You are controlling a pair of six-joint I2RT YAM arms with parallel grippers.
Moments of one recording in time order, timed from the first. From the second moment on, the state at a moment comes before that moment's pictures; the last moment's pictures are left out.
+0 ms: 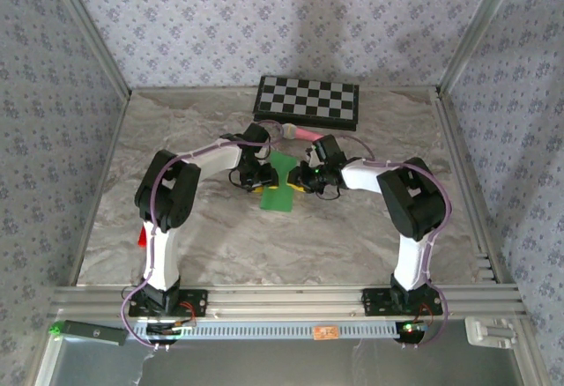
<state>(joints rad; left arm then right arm) -0.56 2.06 1.40 -0.69 0.30 -0.61 0.50 1.89 1.03 -0.04 -0.54 0.82</state>
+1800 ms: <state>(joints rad) -0.52 1.84 1.32 -0.54 0.31 -0.76 0.55 2.07 1.37 -0.53 -0.40 0.48</state>
